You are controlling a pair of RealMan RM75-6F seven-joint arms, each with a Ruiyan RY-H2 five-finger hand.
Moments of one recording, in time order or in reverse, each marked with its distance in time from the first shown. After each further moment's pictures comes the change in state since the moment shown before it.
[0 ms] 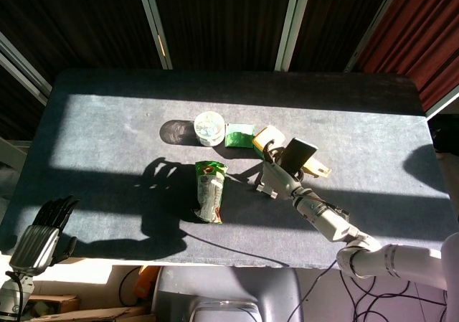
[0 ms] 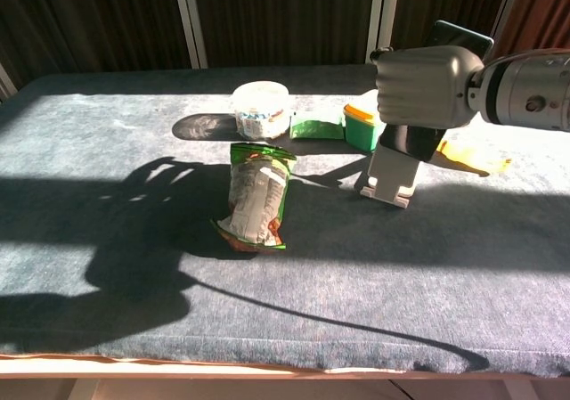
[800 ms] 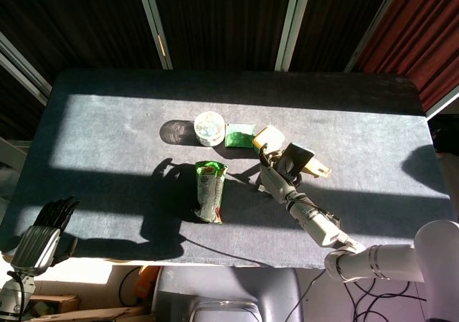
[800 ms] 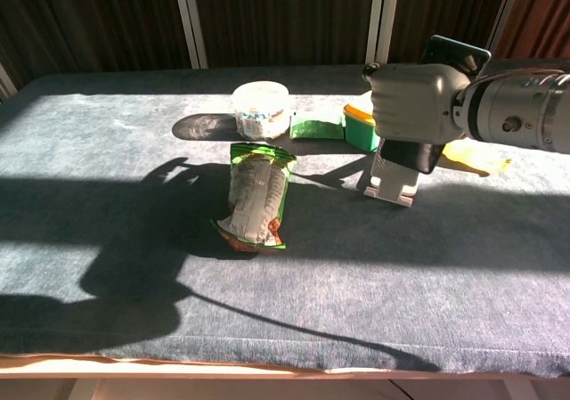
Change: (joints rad) left arm -0.001 -0.002 0.003 -0.004 -0.005 -0.009 0.011; right arm 0.111 -0.049 -0.120 -0.051 0.241 0.123 -0.130
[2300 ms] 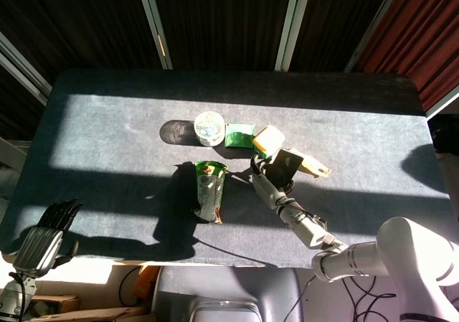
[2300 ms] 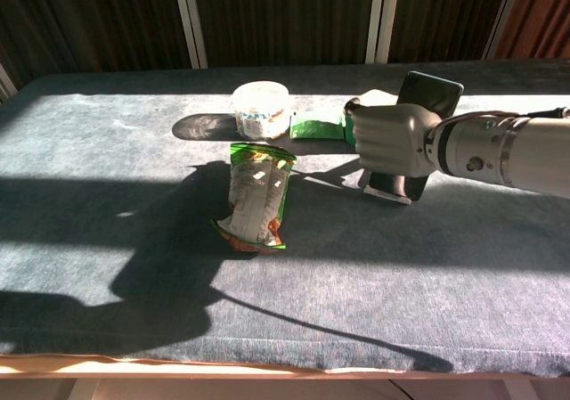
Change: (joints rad) left arm -0.006 0.006 0.015 0.002 0.021 -0.010 -0.015; right arm 0.108 -0.139 -0.139 0.117 0.101 0.039 0.053
